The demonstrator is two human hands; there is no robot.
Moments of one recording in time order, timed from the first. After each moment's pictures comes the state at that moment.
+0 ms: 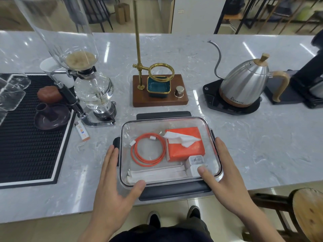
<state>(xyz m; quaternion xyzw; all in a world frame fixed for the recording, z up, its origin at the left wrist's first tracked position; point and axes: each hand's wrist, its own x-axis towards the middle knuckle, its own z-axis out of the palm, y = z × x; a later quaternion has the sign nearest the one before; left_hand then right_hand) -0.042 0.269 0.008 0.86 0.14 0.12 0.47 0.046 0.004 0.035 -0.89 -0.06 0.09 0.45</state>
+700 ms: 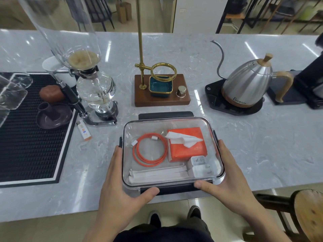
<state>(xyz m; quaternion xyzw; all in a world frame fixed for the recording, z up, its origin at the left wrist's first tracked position) -0.041 0.261 0.015 0.86 0.19 0.06 0.47 0.051 0.010 0.062 -0.87 -0.14 0.10 0.46</state>
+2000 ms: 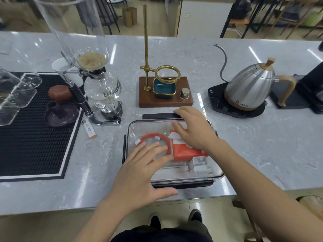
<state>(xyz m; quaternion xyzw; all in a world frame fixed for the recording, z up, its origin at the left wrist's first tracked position) 0.003 0.256 0.020 0.95 -0.14 0.14 0.25 0.172 0.091 0.040 -0.93 -0.31 0.00 0.20</state>
